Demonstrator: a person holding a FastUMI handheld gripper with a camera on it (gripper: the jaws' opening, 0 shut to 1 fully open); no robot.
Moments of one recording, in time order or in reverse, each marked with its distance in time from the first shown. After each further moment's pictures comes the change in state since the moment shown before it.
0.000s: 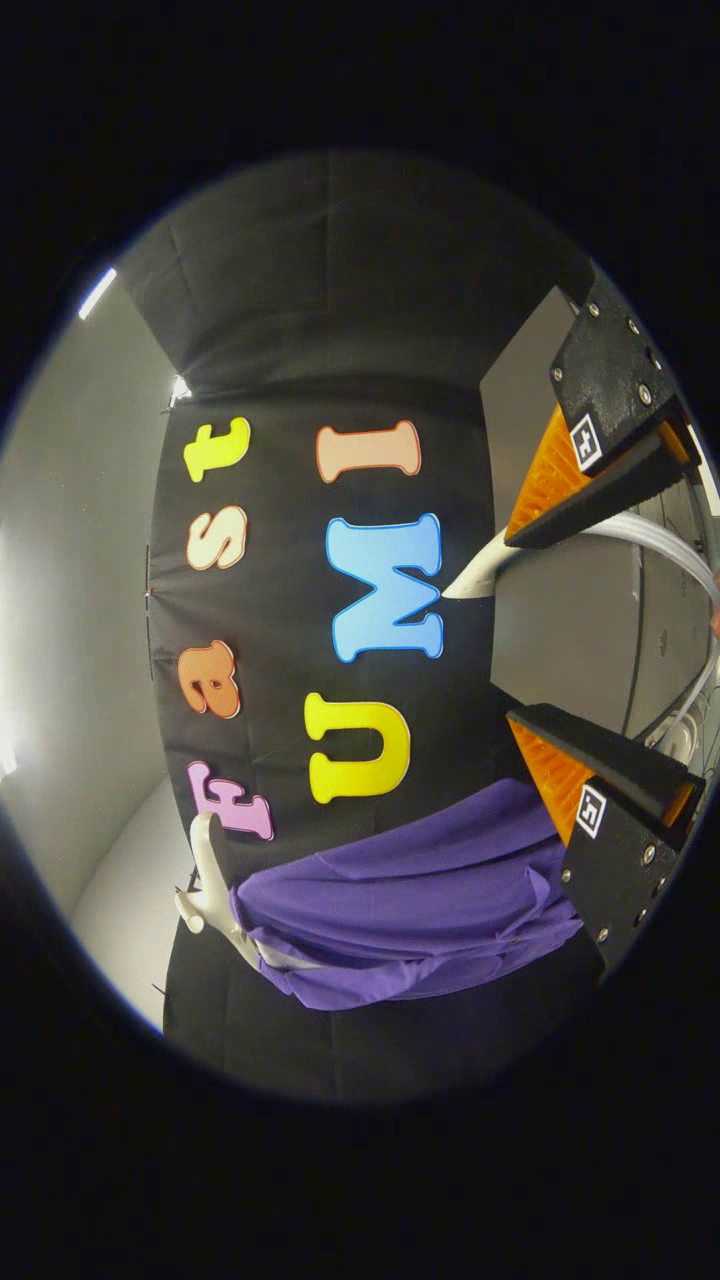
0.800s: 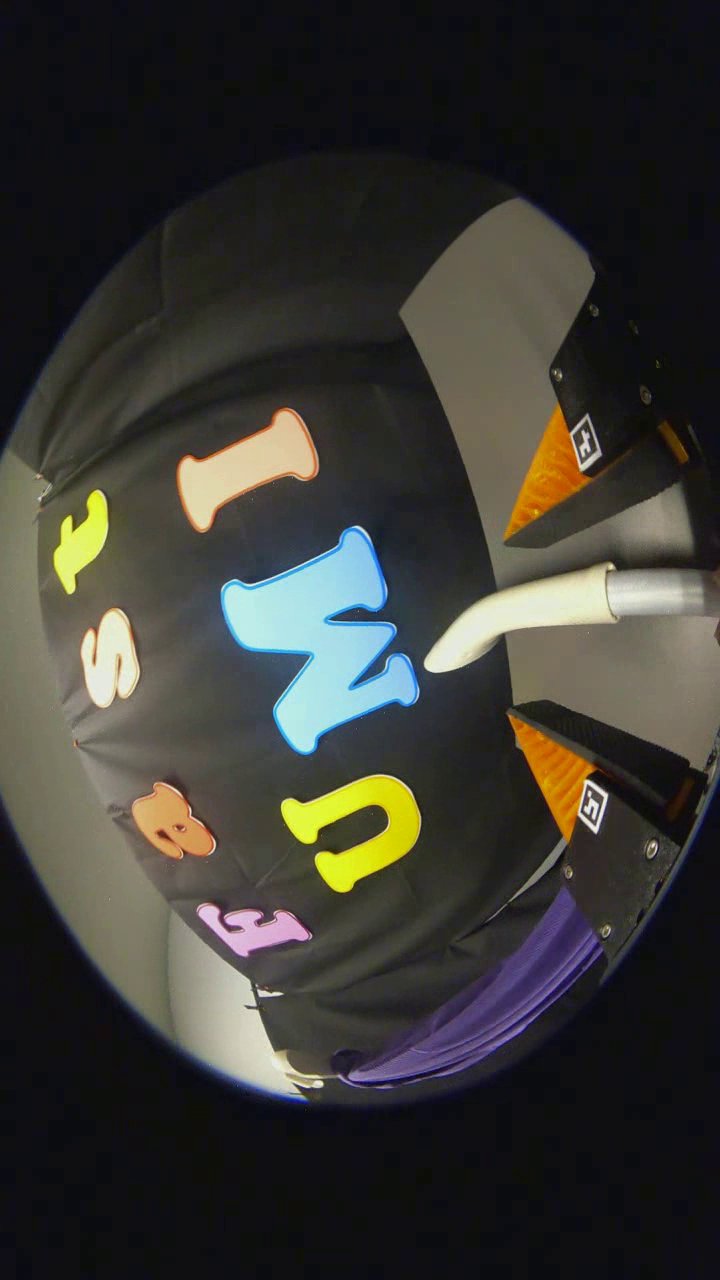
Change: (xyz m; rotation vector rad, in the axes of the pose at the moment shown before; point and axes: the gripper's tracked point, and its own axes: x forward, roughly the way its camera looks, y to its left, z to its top) arm 0.176 -0.101 -0.046 0.396 0.255 0.045
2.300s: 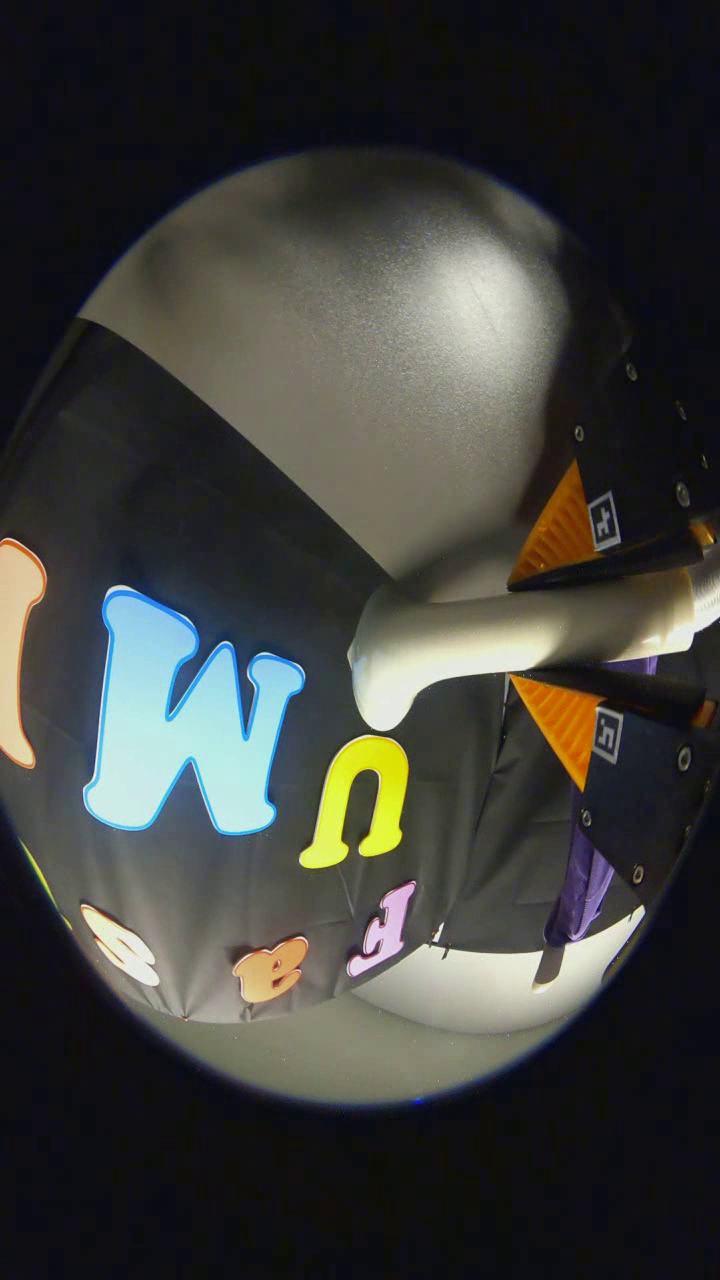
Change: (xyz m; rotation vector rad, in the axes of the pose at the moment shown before) arm 0.064 0.027 -0.064 0.711 0.520 0.343
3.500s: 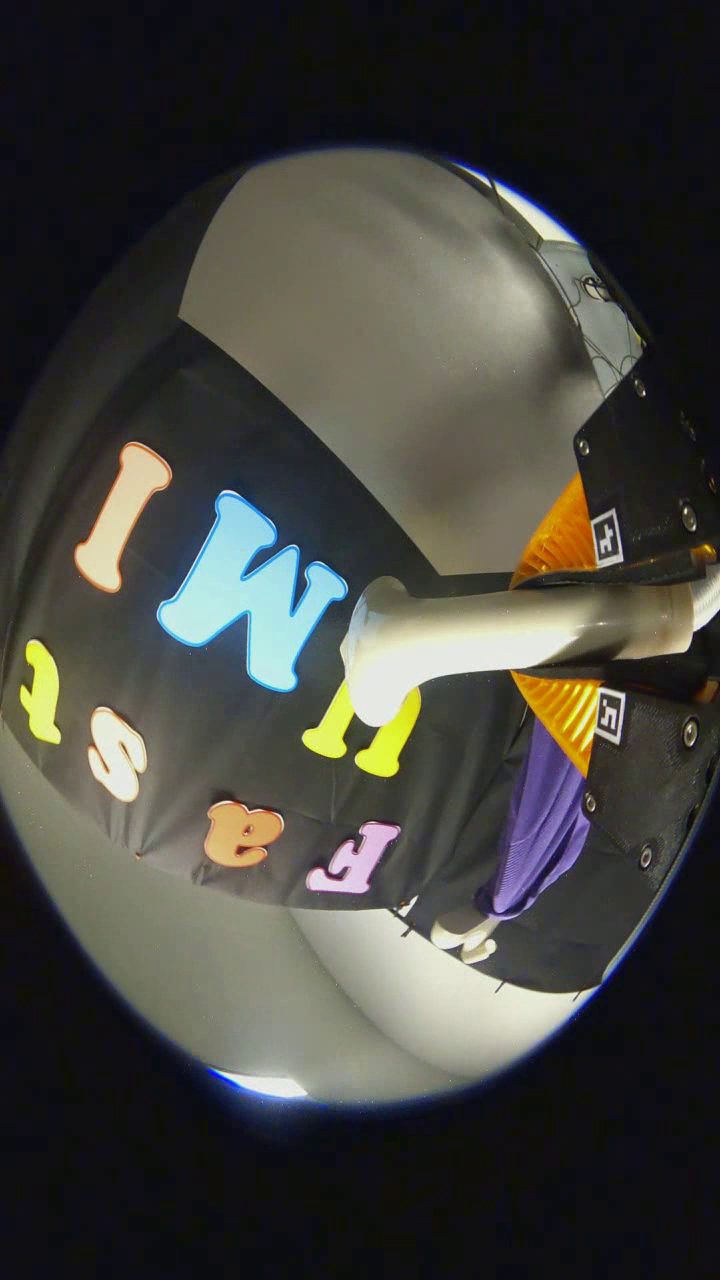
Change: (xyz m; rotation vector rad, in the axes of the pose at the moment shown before) arm -0.137 0.104 -0.139 -0.292 -0.324 -0.004
